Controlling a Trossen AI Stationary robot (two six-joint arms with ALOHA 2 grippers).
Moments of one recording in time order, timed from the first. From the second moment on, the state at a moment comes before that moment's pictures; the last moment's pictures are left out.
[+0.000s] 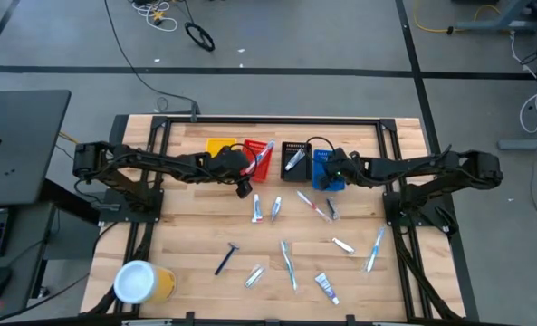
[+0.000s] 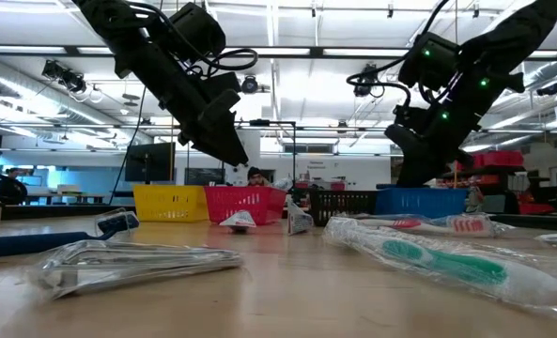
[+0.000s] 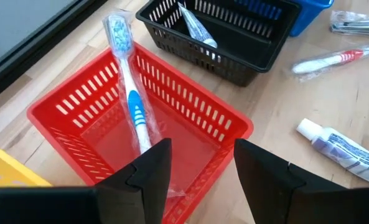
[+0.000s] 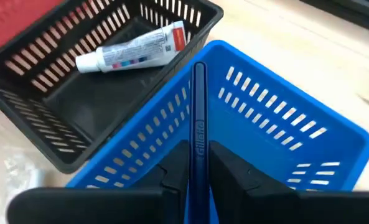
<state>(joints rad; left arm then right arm) 0.17 1.48 0.75 0.02 -0.28 -0.23 -0.23 1.28 0.53 -0.19 0.41 0.57</state>
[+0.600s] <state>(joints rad) 0.17 1.48 0.75 0.02 -0.27 -0.23 -0.29 1.28 0.53 -0.20 0.34 0.53</state>
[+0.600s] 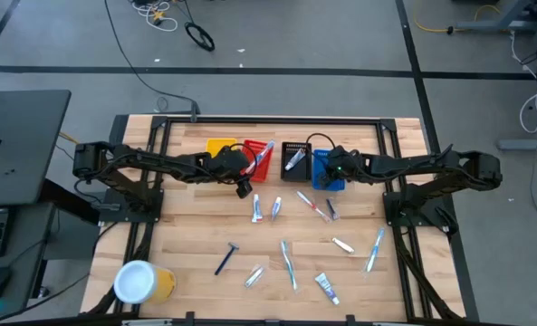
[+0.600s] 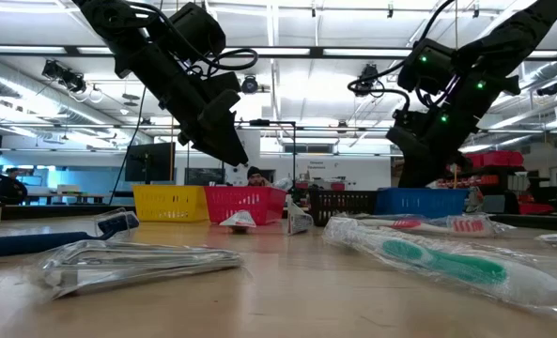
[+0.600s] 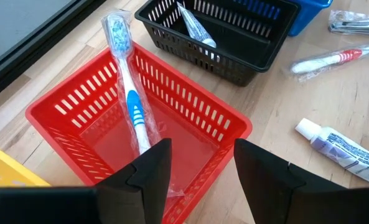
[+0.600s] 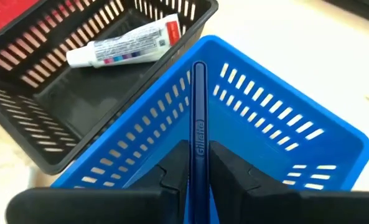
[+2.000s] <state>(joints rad) 0.17 1.48 0.75 0.02 -0.27 -0.23 -0.29 1.28 0.53 -0.18 0.33 0.65</state>
